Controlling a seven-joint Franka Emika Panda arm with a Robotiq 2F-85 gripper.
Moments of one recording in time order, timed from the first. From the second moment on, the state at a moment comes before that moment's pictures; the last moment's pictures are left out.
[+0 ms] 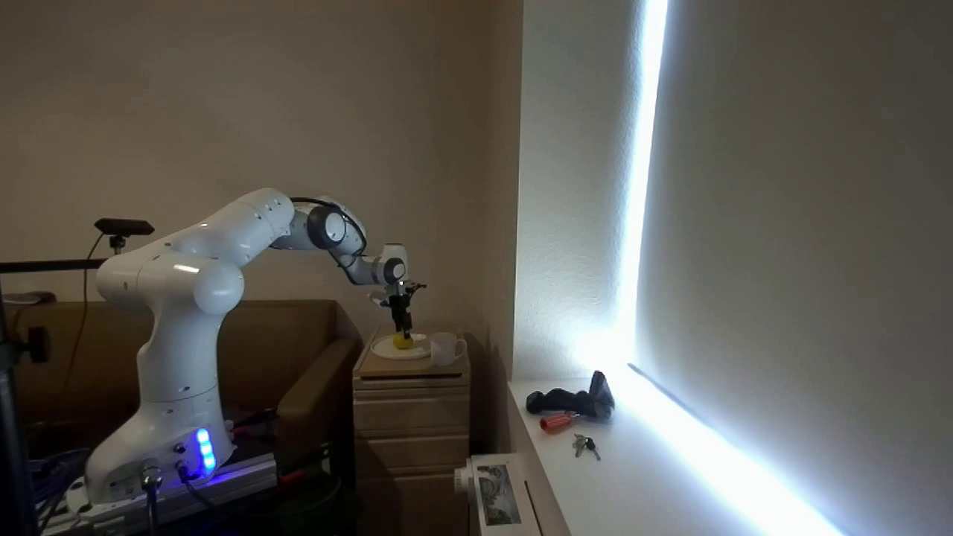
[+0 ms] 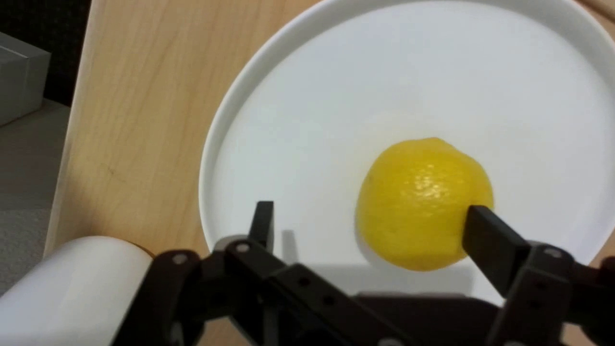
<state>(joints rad) 0.38 1.05 -0.04 -1.13 -0.02 2.30 0.72</state>
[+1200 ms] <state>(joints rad) 0.38 1.09 -0.02 -1.06 -0.02 2.36 0.65</state>
